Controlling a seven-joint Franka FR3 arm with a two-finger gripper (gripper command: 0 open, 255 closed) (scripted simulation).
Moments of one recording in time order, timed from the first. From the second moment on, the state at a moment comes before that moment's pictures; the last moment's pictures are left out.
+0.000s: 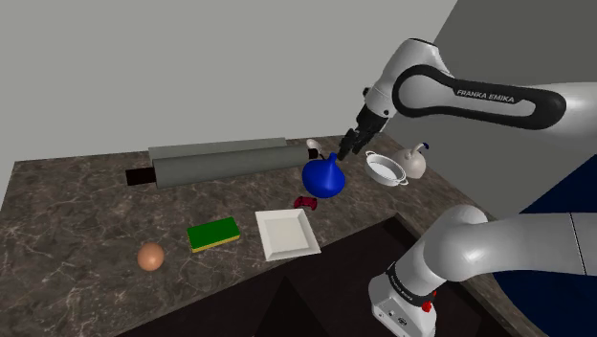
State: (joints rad) arm 0.06 -0.73 -0.03 -2.59 0.05 1.95 -0.06
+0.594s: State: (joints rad) arm 0.15 -0.51 -0.13 -2.75 0.13 2.36 -0.32
